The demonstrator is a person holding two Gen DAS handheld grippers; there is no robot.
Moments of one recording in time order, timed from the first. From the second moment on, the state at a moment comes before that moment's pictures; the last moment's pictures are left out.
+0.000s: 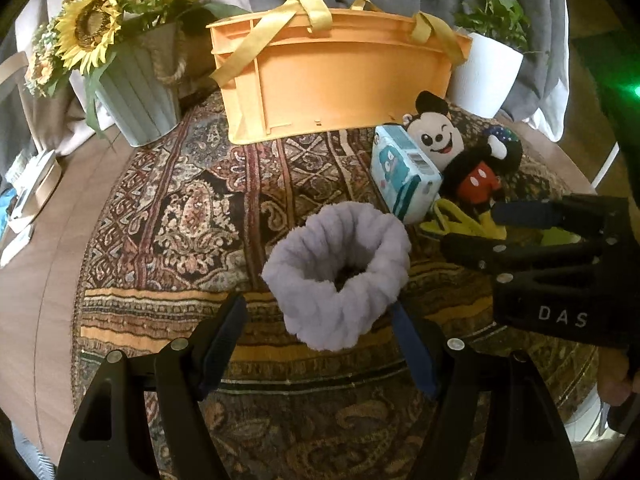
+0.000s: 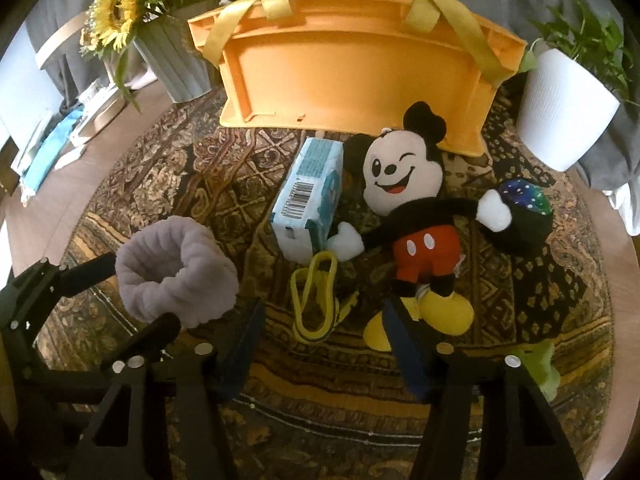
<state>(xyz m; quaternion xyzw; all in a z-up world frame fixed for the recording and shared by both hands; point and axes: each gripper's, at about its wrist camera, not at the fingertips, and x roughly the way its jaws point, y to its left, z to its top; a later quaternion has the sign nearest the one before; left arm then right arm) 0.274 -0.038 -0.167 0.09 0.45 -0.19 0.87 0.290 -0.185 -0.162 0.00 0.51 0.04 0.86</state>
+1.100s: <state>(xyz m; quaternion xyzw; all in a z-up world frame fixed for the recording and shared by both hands) 0.280 -0.041 -0.153 0.03 0.43 -0.18 0.88 0.288 -0.191 -0.163 0.03 0.51 0.05 0.86</state>
